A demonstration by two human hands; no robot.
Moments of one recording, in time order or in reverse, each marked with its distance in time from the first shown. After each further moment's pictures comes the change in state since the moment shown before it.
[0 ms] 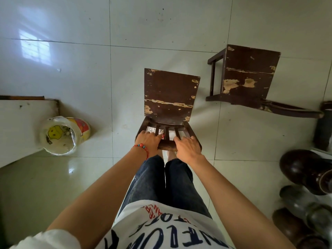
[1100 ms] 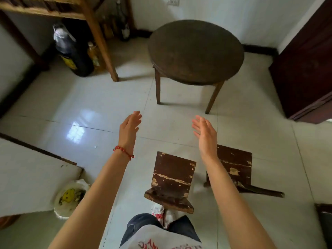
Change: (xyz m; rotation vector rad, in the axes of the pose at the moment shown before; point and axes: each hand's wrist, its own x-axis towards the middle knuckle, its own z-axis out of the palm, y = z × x) left_hand -0.216 -0.023 -0.266 -1.796 1.145 -0.146; right_hand -0.156 -0.048 -0.287 1.376 0.882 -0.214
